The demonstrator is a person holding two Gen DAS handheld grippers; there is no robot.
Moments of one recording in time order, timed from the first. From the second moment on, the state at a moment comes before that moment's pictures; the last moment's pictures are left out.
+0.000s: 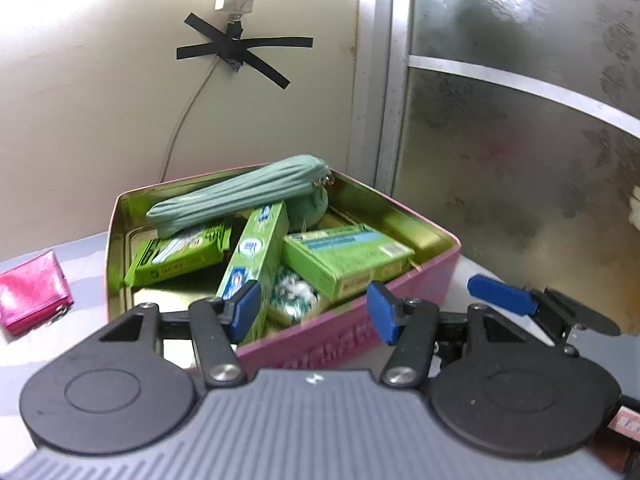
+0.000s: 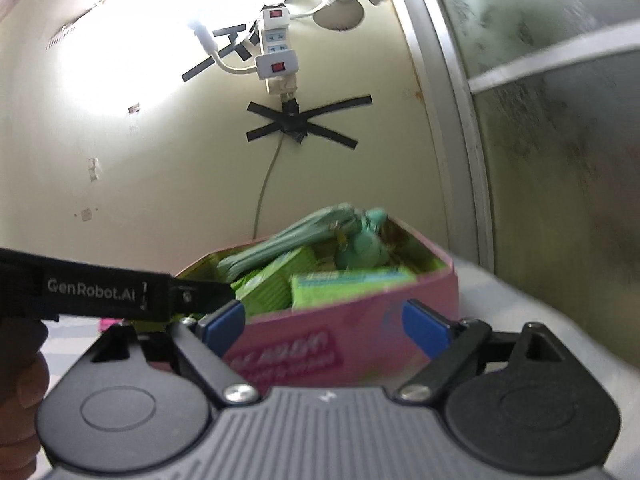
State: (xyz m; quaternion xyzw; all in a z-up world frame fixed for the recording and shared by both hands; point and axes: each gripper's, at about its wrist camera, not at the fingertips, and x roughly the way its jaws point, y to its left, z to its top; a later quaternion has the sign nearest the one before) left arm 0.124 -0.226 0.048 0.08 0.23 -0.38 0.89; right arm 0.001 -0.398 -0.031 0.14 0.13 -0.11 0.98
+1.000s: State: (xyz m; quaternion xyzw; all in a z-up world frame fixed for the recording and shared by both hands) left arm 0.133 -0.152 -0.017 0.14 0.31 -0.28 0.90; right arm 0.024 -0.349 -0.066 0.04 0.31 -0.11 0.94
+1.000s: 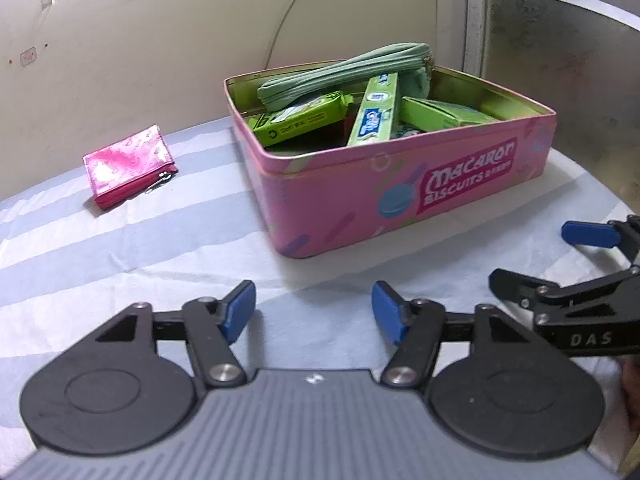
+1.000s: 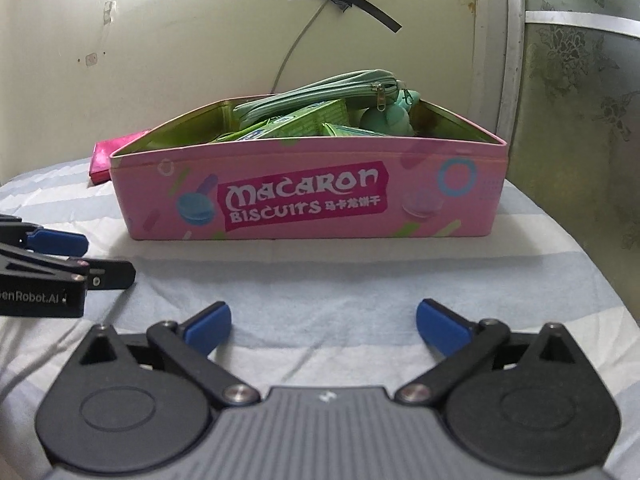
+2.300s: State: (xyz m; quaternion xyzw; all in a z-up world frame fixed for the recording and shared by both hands) left arm 0.171 -0.066 -0.033 0.11 0.31 -0.21 0.92; right arm 0.054 -0.242 -0.063 -0.01 0.34 0.01 0.94
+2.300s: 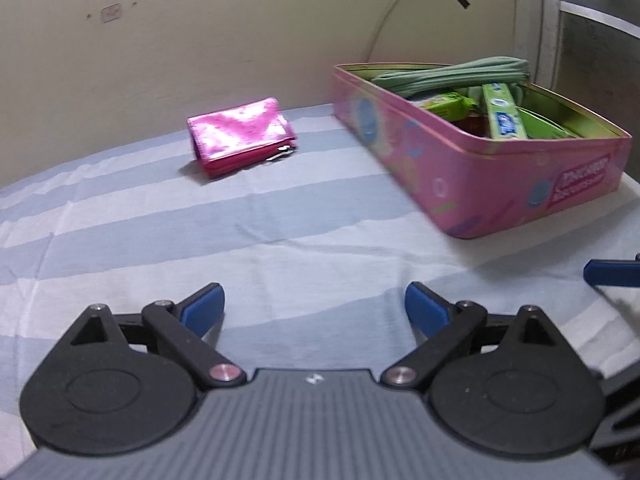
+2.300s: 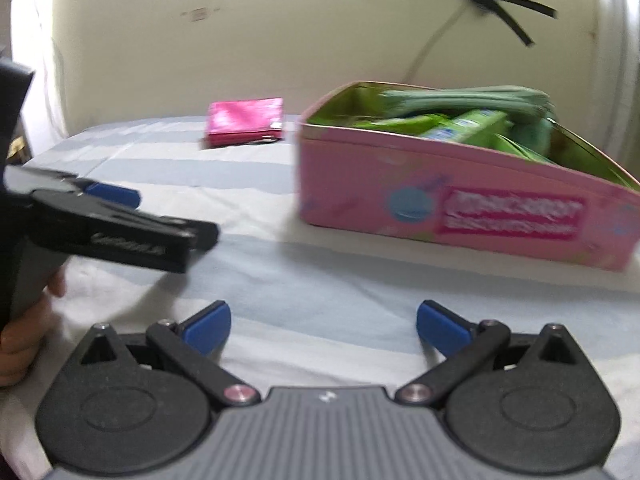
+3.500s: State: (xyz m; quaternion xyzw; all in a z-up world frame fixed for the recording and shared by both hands) left arm 0.273 0.068 -0.028 0.00 0.33 -0.07 0.94; right arm 0.194 -0.131 -0.065 -0.04 0.35 0.12 0.93
